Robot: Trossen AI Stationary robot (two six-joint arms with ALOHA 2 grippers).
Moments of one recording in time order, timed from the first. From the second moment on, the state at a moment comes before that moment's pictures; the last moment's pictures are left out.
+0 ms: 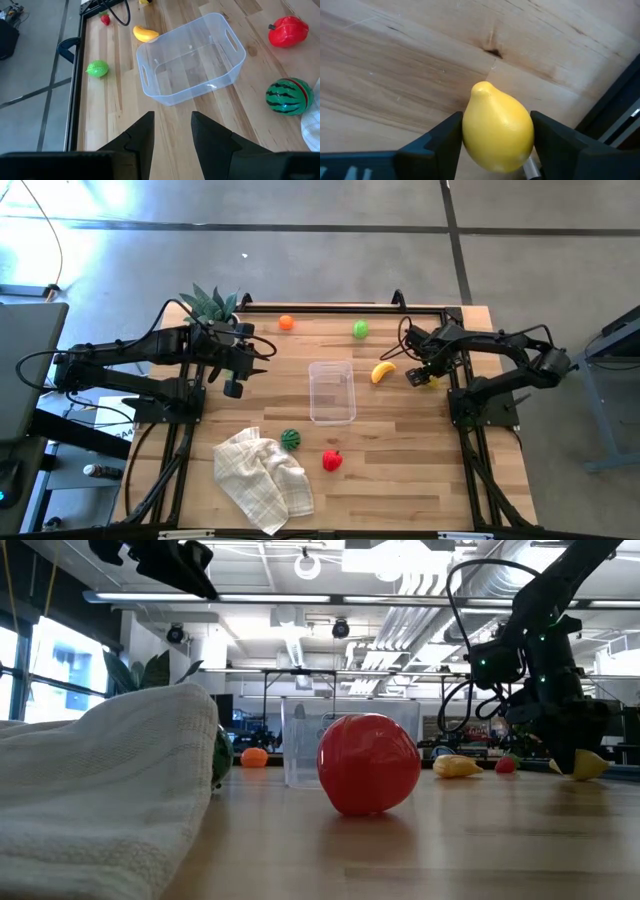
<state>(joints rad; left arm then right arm) 0.28 0.93 0.94 -0.70 0.01 0.49 -0.70 1.35 0.60 -0.94 0.00 0.44</state>
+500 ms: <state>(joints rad) 0.28 0.93 0.94 -0.70 0.01 0.49 -0.70 1.35 0.62 -0.94 -0.02 0.42</state>
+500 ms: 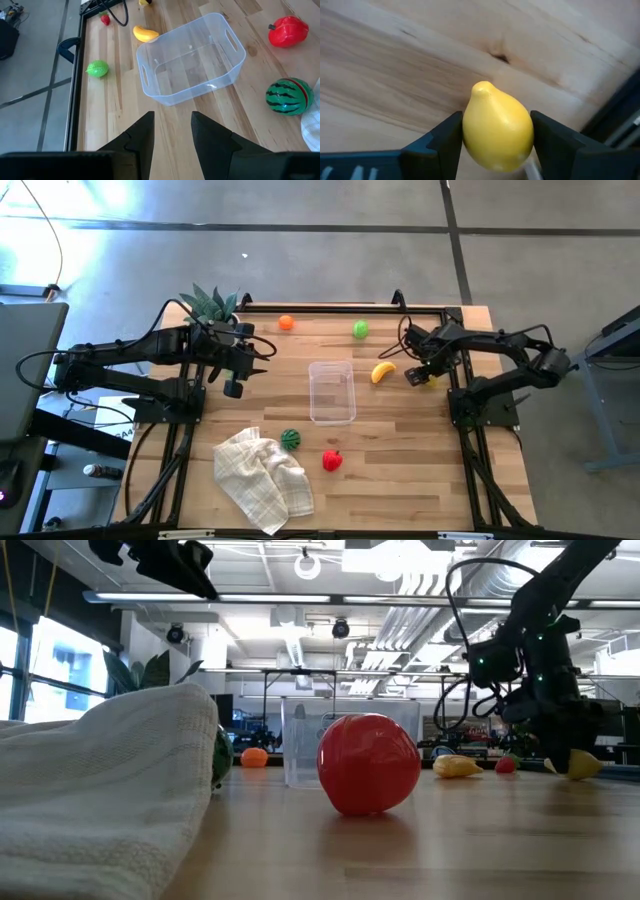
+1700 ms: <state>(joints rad) 0.28 0.94 0.94 -0.70 0.01 0.49 -0.37 1.26 1.55 -0.78 -0.16 0.27</state>
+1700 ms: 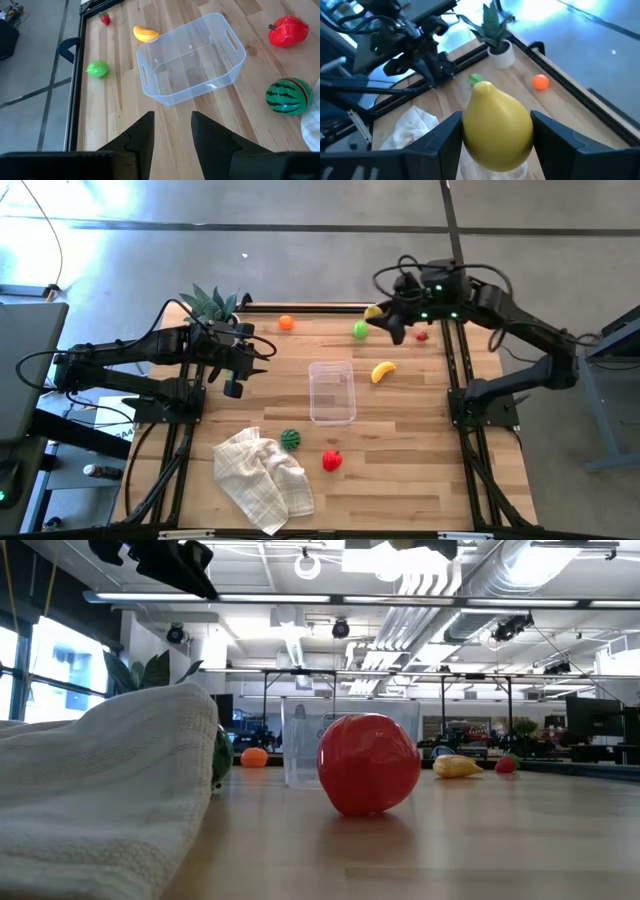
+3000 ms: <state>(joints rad) 0.28 0.94 0.94 -0.70 0.01 0.49 -0.17 2.13 1.65 -0.90 -0.05 -0.04</state>
